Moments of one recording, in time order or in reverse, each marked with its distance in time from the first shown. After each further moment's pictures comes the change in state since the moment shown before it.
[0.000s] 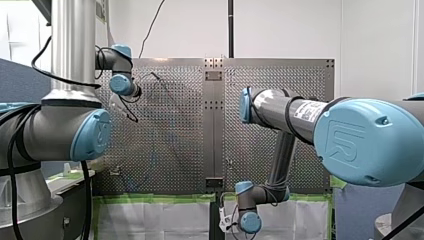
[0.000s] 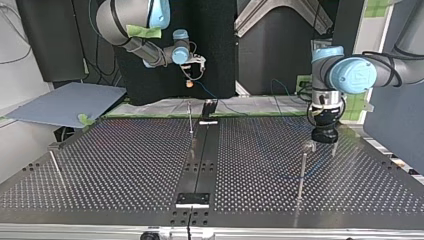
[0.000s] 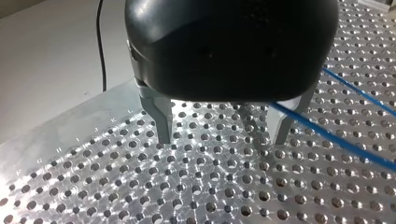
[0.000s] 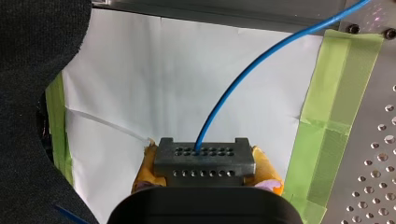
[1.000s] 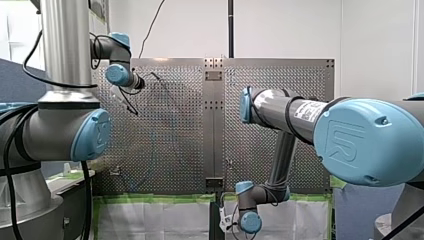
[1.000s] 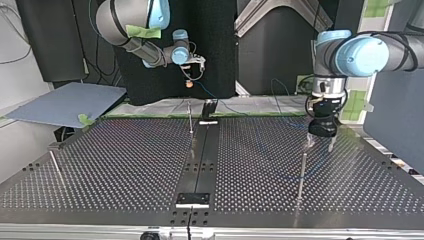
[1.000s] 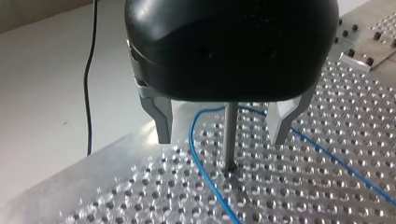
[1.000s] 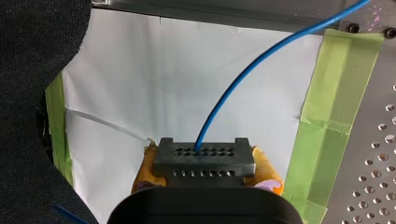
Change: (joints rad) left arm -0.014 0.128 -0.039 -0.068 0.077 0.045; right arm -0.003 0.000 0.000 0.000 -0.005 0.000
